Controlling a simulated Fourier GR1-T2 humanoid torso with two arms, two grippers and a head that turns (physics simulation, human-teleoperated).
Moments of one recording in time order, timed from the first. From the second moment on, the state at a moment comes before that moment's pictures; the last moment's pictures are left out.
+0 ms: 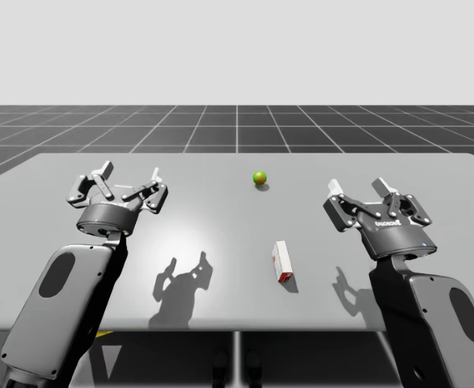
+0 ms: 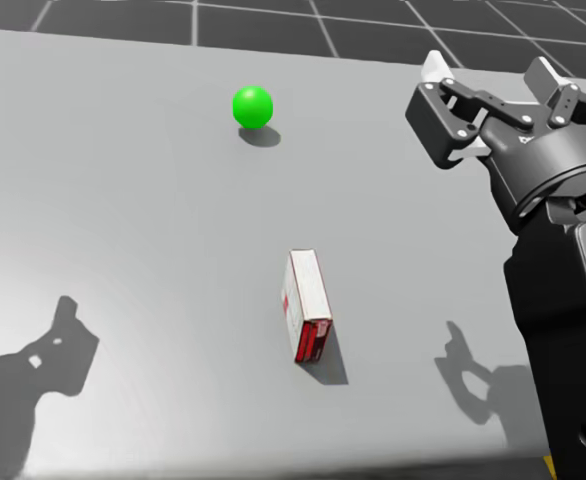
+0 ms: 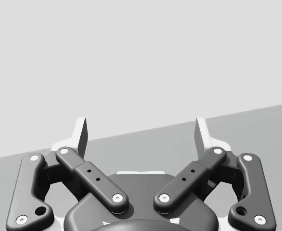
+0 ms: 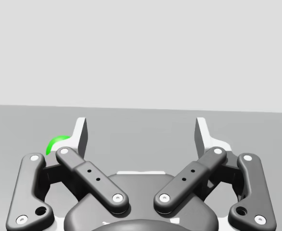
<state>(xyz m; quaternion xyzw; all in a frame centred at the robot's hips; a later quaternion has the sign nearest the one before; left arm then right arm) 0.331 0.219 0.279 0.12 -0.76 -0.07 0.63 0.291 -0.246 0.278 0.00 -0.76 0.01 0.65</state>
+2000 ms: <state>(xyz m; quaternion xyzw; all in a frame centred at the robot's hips) 0.333 0.217 0.277 0.11 -0.76 -0.07 0.63 0.151 -0.161 0.164 0.10 -0.63 0.12 0.76</state>
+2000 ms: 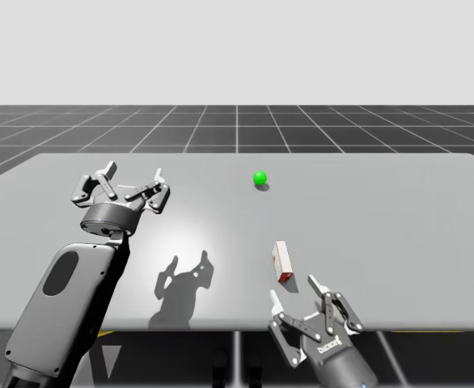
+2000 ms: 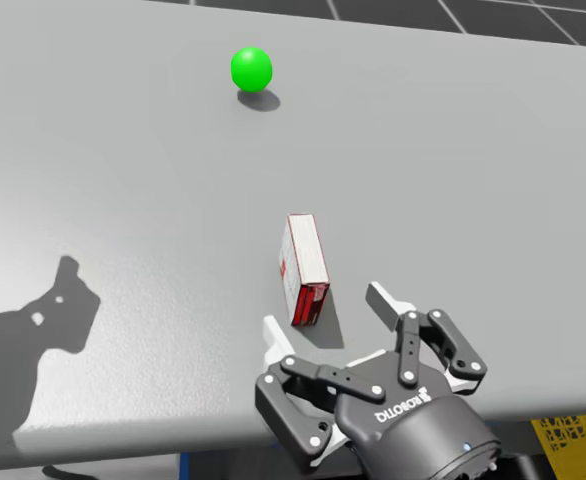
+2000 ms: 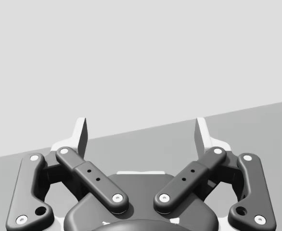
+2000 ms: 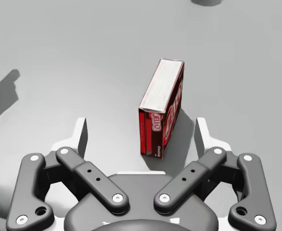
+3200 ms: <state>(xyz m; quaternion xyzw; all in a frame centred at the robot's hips) 0.333 0.217 0.277 0.11 -0.76 -0.07 0.64 0.221 -0.135 0.134 0.00 -0.59 0.08 0.81</state>
